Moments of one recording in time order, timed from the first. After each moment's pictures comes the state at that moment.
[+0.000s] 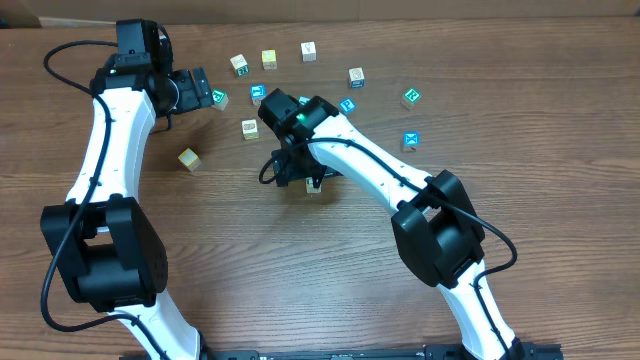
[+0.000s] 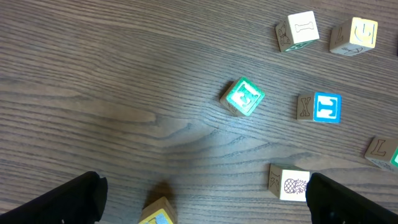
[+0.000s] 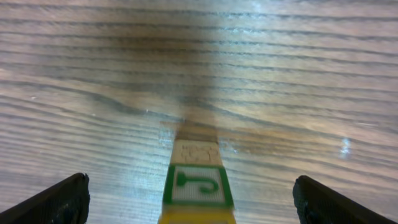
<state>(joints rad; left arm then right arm) 0.09 1.95 1.66 -0.77 0.02 -0.21 0.73 2.30 2.00 -1.18 0.10 0.56</state>
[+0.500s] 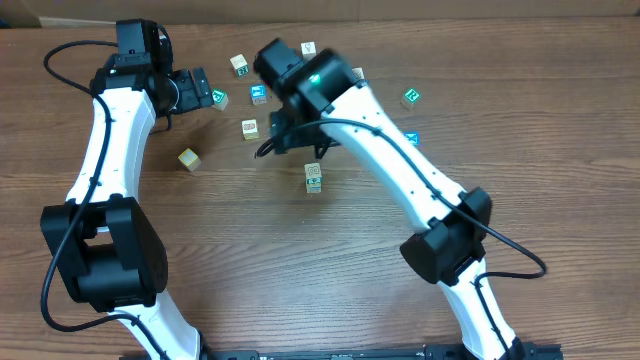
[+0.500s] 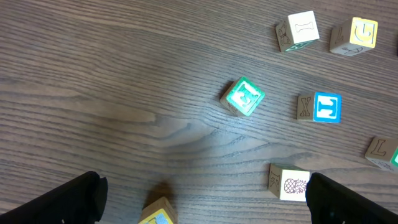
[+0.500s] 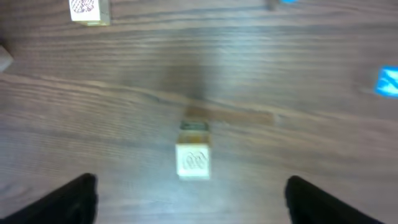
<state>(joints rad) 0.09 1.95 1.66 -0.77 0.02 -0.21 0.70 2.31 2.52 -1.60 0.11 0.56</state>
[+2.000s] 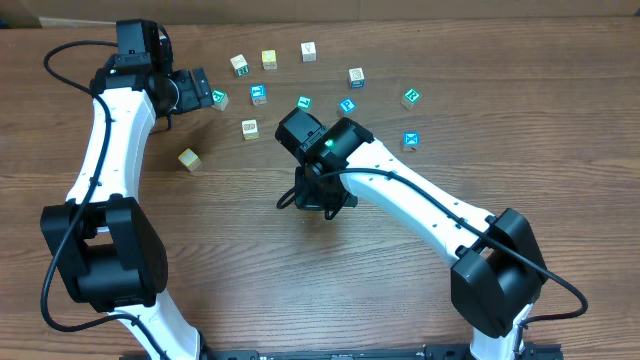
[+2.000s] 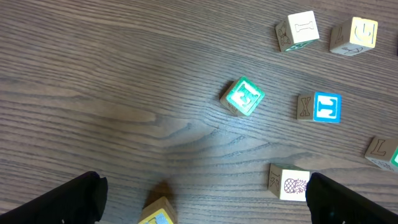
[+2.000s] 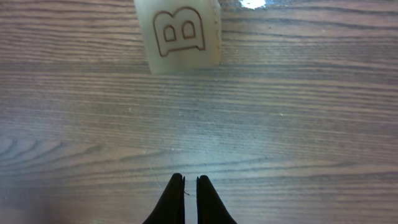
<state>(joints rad) 0.09 1.95 1.66 -0.77 0.02 -0.21 0.77 1.96 1.66 -1.16 -0.07 0.78</state>
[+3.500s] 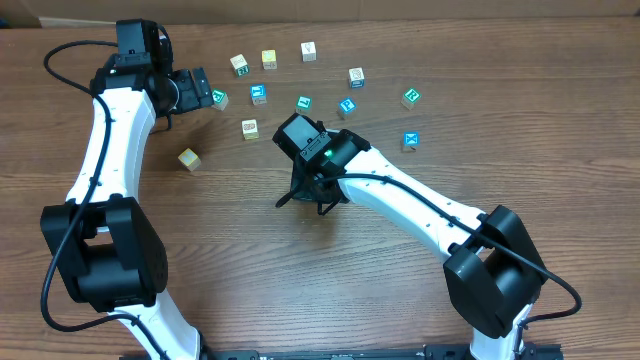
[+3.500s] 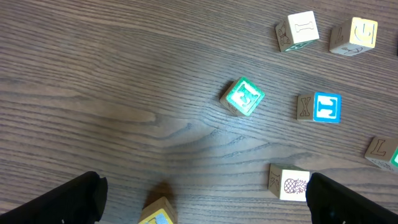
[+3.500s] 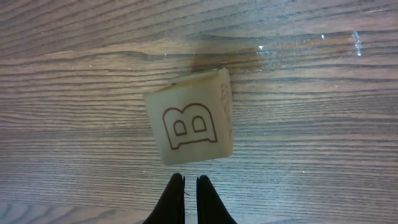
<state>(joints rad) 0.09 1.95 1.66 -0.77 0.02 -0.21 0.77 1.96 1.56 -0.92 0.04 0.88</state>
